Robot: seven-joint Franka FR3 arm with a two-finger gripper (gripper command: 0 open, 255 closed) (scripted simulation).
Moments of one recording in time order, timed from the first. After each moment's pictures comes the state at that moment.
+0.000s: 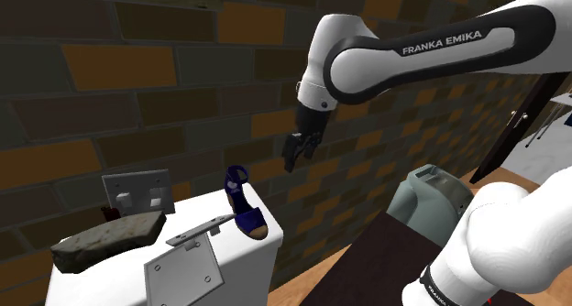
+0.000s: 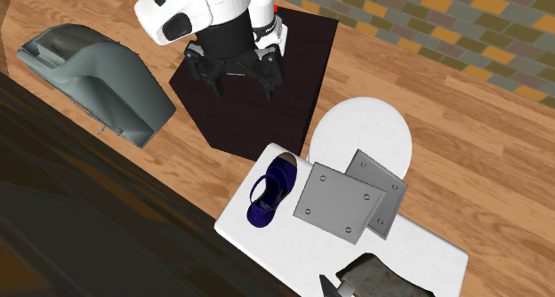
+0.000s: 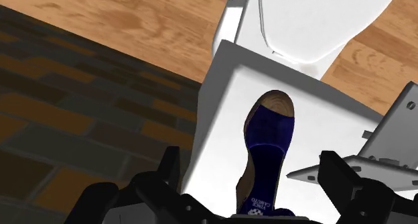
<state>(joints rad) 0.08 -0.45 0.19 -2.44 0.20 2.07 0.01</state>
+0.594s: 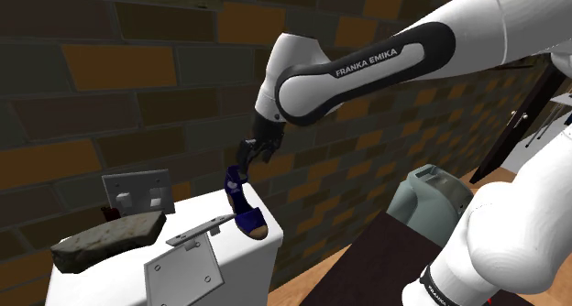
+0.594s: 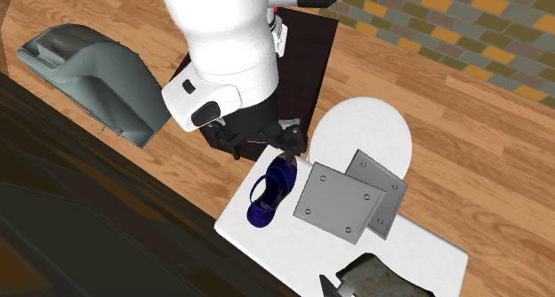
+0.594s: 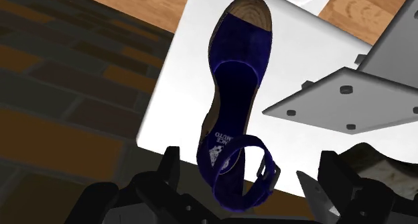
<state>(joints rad) 0.09 -0.15 0.27 -2.29 0.19 2.35 0.08</state>
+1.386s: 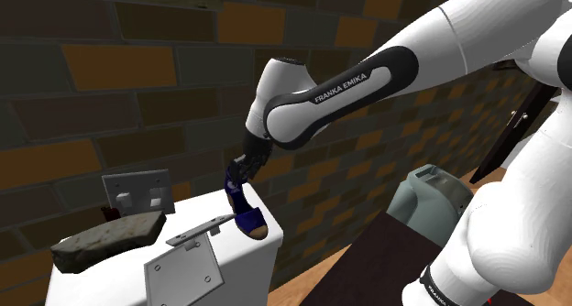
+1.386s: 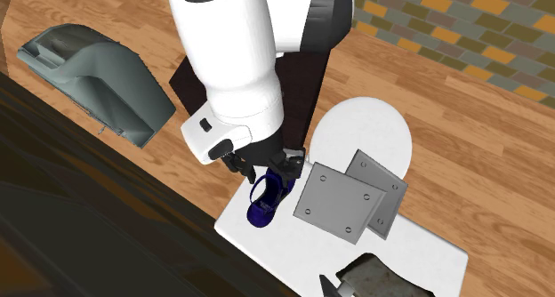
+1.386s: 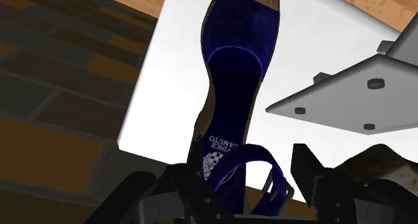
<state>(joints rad) 0.10 -0.02 0.29 -2.30 0.17 2.51 0.10</state>
